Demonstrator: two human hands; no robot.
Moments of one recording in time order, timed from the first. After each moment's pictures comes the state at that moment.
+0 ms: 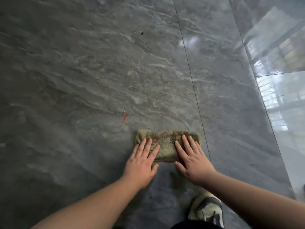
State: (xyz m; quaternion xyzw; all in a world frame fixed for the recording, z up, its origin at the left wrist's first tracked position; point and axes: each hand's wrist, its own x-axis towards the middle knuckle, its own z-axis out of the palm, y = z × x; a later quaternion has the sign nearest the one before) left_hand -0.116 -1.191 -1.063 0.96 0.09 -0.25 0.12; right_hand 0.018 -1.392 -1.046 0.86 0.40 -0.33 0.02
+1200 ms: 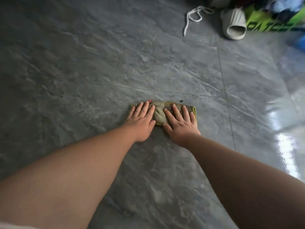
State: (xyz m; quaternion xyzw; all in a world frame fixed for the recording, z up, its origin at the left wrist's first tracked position) left_hand 0.200 -0.863 -1.095 0.95 0.23 -0.15 0.11; right_hand 0.318 -1.015 -1.093 0.88 0.43 -0.18 -0.01
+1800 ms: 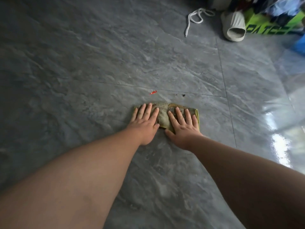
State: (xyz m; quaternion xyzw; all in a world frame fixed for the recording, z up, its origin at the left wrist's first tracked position) left_hand 0.182 -0.877 -1.092 0.95 0.23 -0.17 0.12; right_hand 0.297 -1.024 -1.087 0.88 0.43 -0.21 0.04
